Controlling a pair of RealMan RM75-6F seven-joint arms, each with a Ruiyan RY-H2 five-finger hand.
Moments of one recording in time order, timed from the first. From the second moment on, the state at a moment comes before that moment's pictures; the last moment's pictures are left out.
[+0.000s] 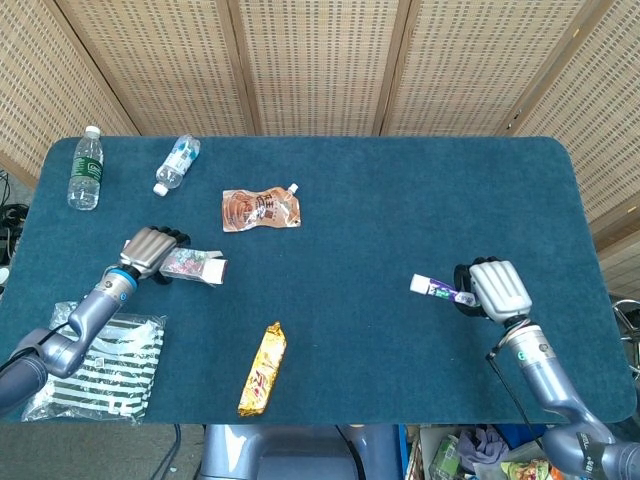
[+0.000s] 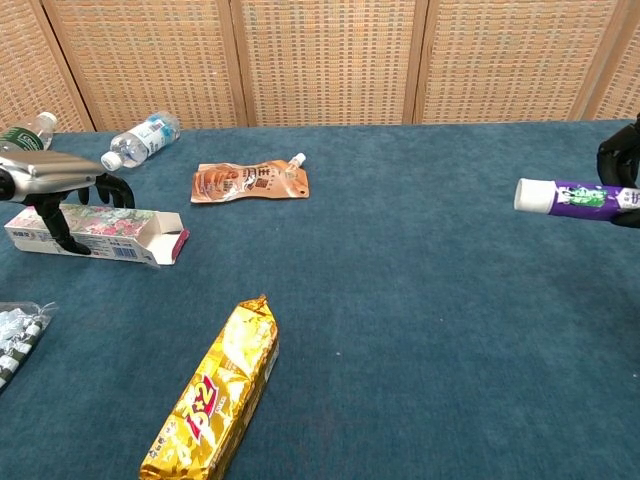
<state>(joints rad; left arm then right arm) -0.79 -1.54 -0.04 -0.84 1.45 0.67 -0.16 0.50 -1.25 0.14 -1.53 -1.29 1.06 -0.09</state>
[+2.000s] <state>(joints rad) -1.26 -1.66 -0.22 -0.97 1.52 0.67 -0.05 0.57 -1.11 0.19 -1.77 -1.21 1.02 -0.23</state>
